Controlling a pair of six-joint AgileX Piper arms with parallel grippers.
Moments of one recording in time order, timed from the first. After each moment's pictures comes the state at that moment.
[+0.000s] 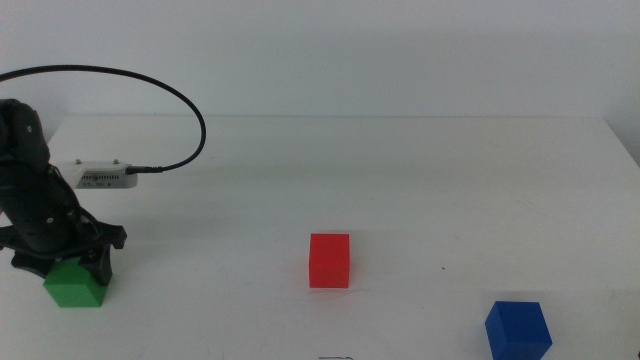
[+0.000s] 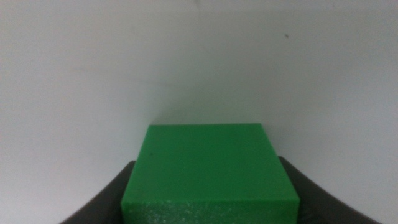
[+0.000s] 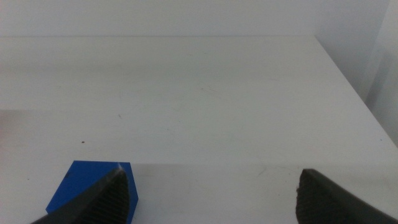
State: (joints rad) left arm 0.10 1.84 -1.14 -0.05 0.91 0.16; right arm 0.04 -0.01 0.03 0.00 0.32 0.01
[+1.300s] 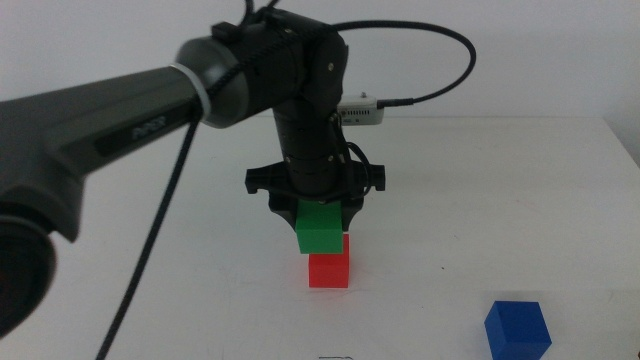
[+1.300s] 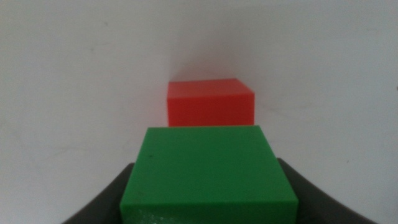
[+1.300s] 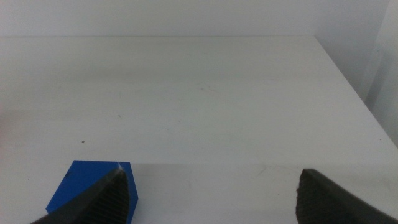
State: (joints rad) left arm -0.64 1.99 -1.74 -0.04 1.23 -0.55; right arm 0.04 -0.01 0.03 0.00 0.32 0.01
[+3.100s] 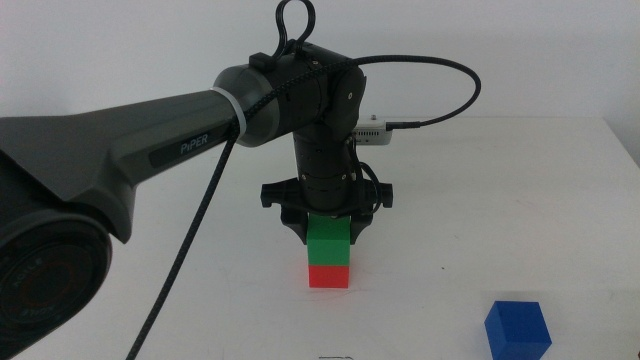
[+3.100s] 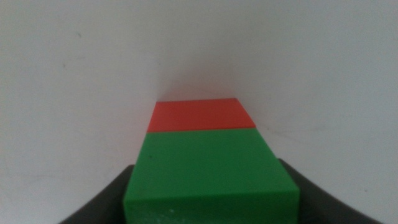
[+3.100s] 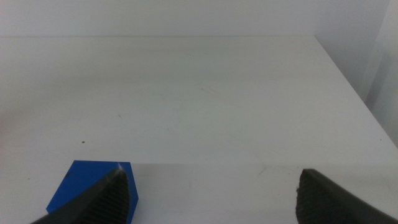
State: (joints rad) left arm -0.65 2.09 -1.77 -0.03 1.19 -0.56; right arm 0.04 -0.01 0.03 0.00 0.32 0.01
